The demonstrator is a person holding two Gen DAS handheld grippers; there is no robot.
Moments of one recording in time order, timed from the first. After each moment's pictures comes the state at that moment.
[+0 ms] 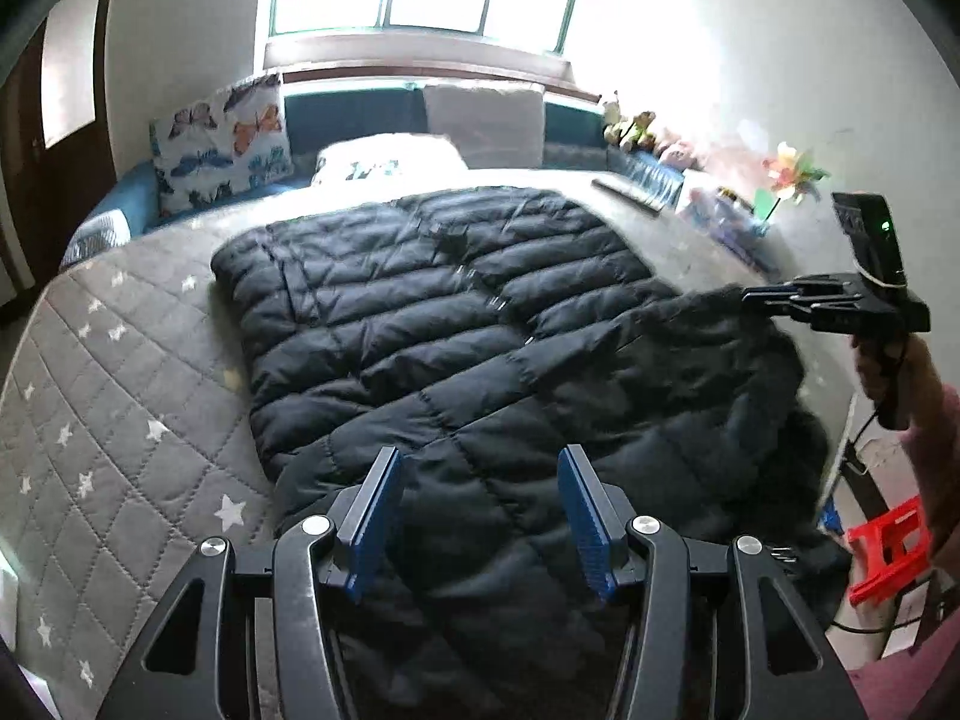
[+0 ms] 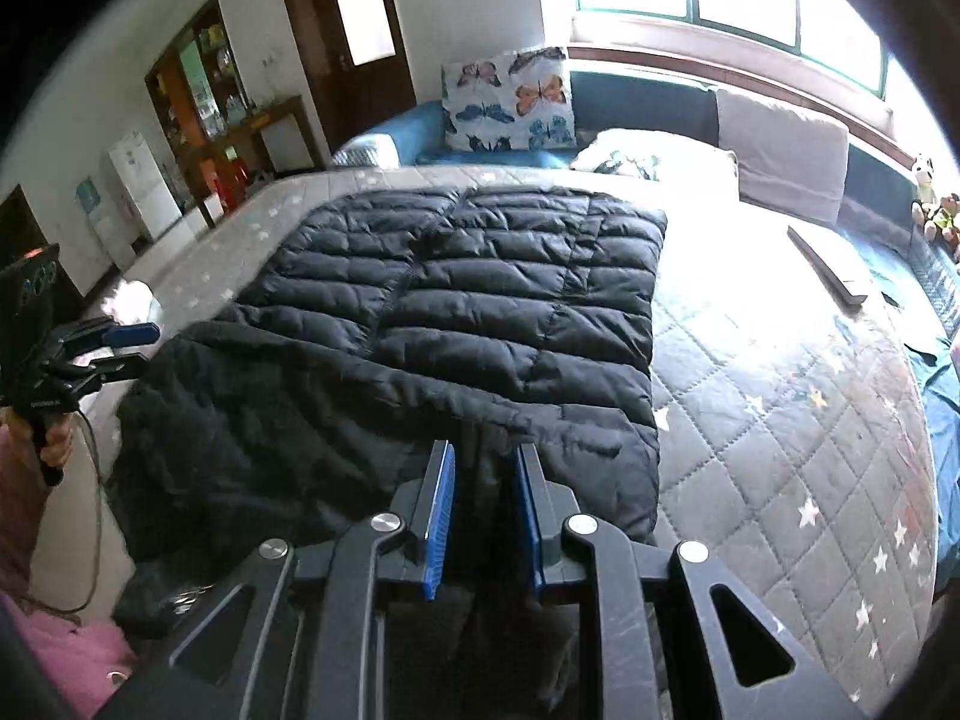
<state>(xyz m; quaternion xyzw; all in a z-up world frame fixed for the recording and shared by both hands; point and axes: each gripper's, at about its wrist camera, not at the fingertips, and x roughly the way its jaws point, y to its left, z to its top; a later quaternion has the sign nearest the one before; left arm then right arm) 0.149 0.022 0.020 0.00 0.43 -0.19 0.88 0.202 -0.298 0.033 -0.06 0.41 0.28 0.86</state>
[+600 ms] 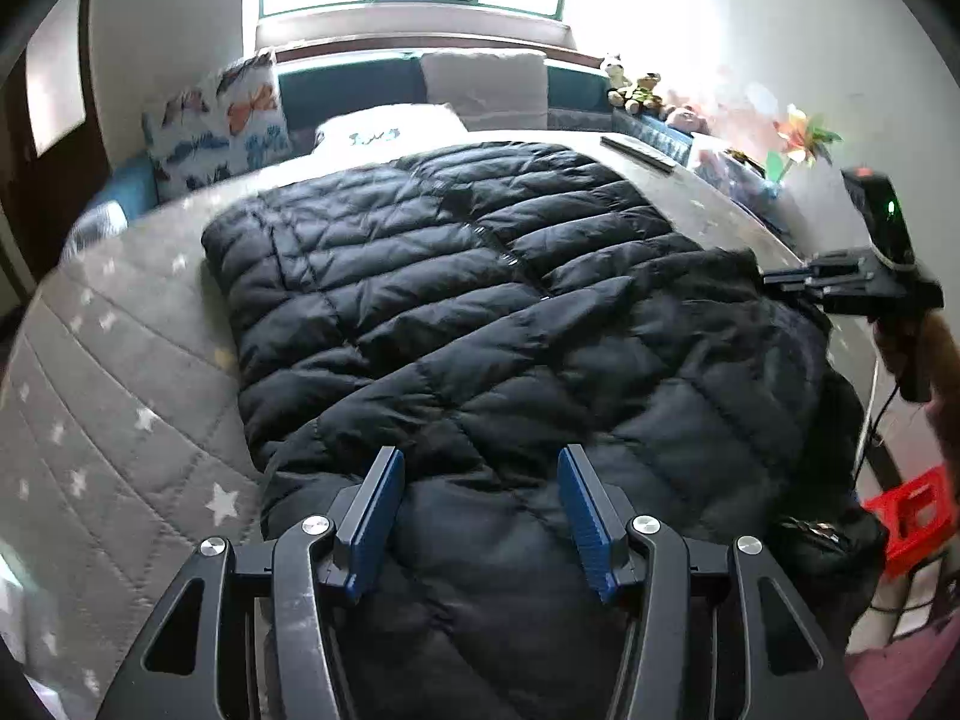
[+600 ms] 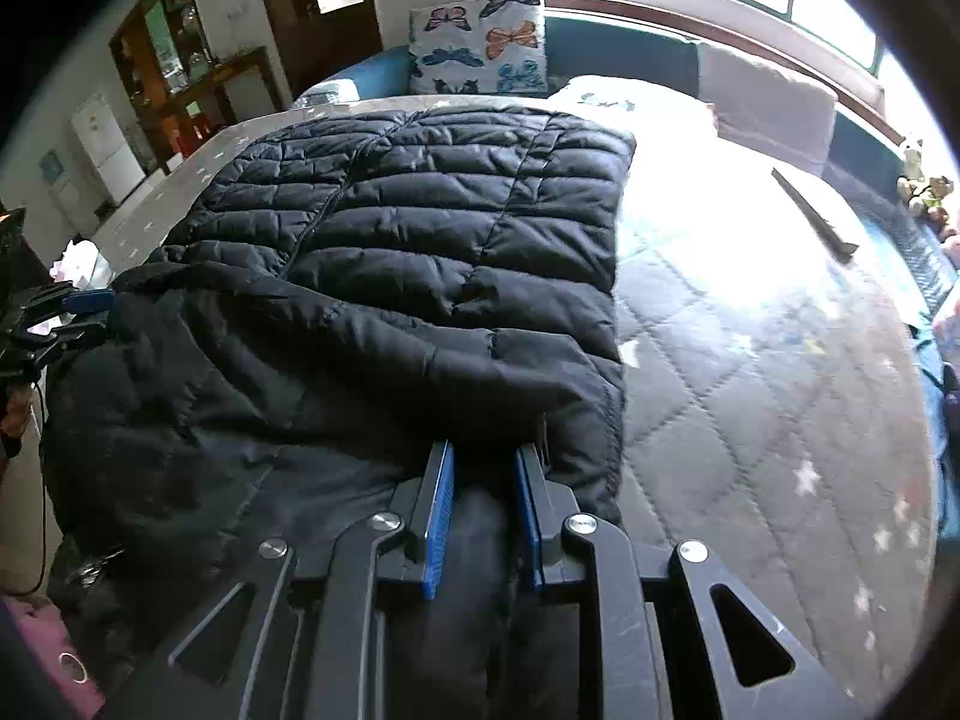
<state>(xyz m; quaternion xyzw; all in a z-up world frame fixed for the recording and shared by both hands) 0.151 0.007 0.006 0.03 0.45 -0.19 0.87 0.210 -0.308 -0.001 -0.09 0.46 0.24 0.85</state>
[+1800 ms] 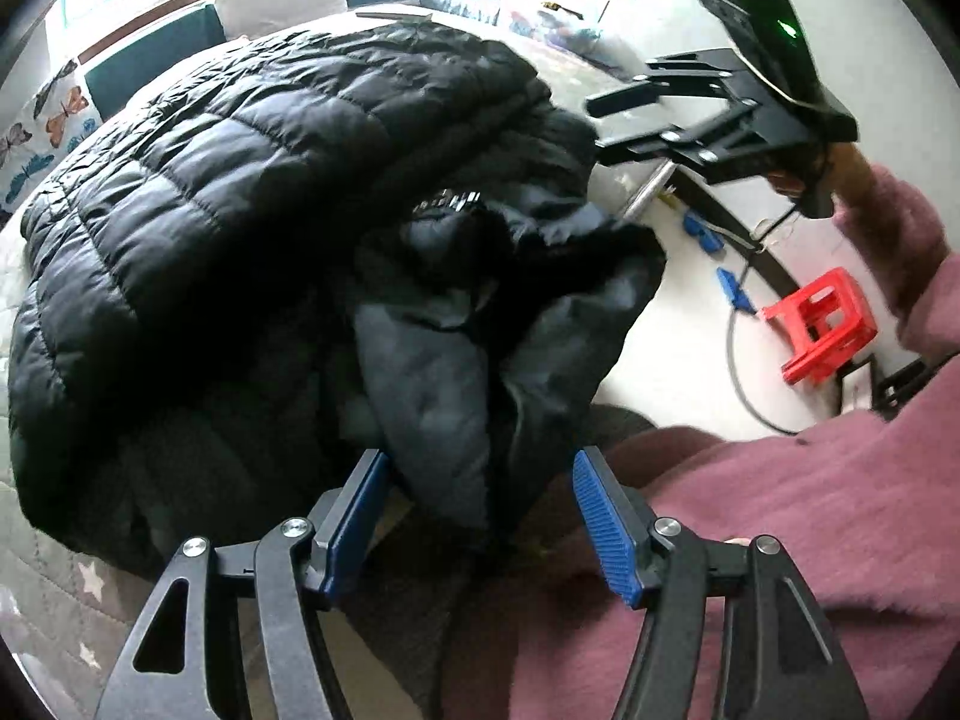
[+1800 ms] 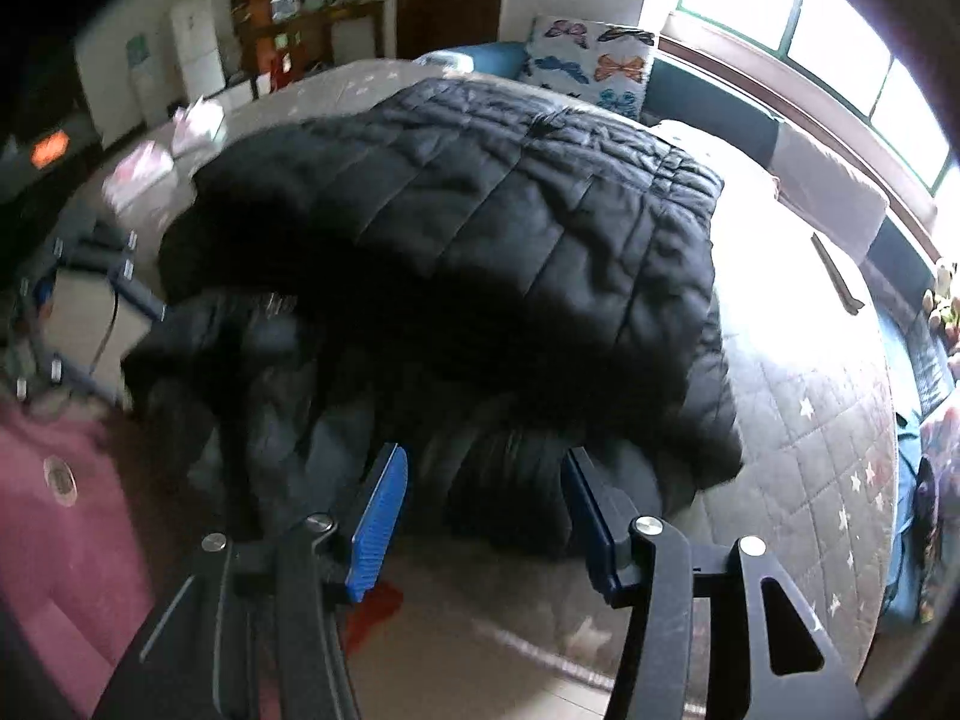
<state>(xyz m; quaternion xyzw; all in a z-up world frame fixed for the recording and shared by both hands) -0.018 -0.093 -0.022 0.13 0.54 -0.36 0.75 0.055 -0.291 0.004 -0.21 0.42 0.31 0.83</state>
